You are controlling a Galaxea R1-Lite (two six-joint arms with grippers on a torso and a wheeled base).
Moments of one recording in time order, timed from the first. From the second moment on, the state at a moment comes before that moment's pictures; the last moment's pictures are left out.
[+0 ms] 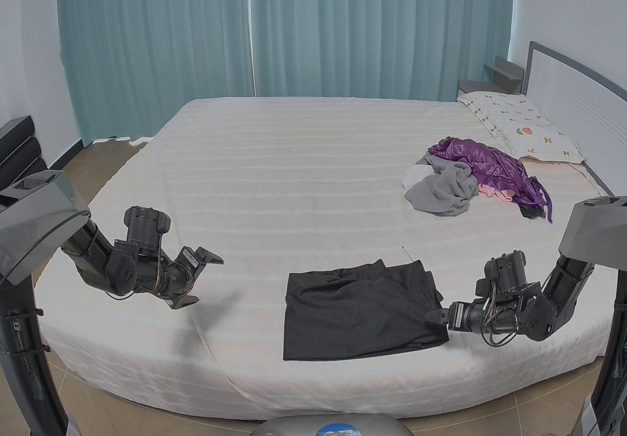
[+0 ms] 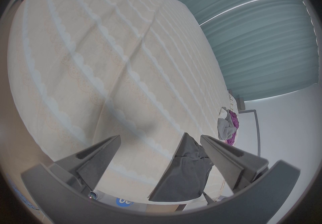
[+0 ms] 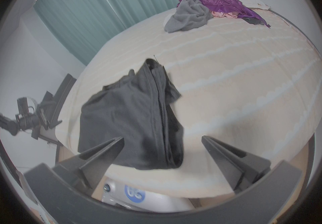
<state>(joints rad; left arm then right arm) -0.11 2.18 -0.92 -0.45 -0.27 -1.00 0.25 2.20 -0.54 -0.80 0.11 0.42</state>
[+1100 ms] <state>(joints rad) -0.11 2.18 -0.92 -0.45 -0.27 -1.00 0.28 2.49 -1.27 -0.57 0.02 0.73</state>
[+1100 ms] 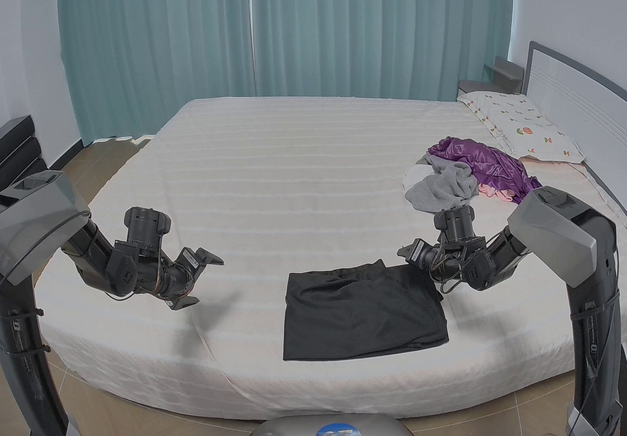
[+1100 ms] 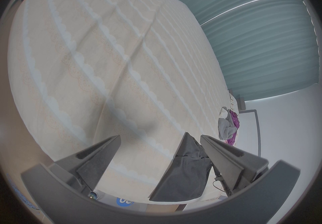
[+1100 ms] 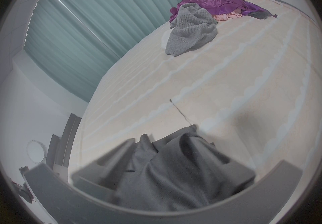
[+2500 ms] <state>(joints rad) -0.43 2.48 -1.38 -0.43 -0.04 -0.83 0.20 2.52 -1.28 -0.60 -0.03 0.79</state>
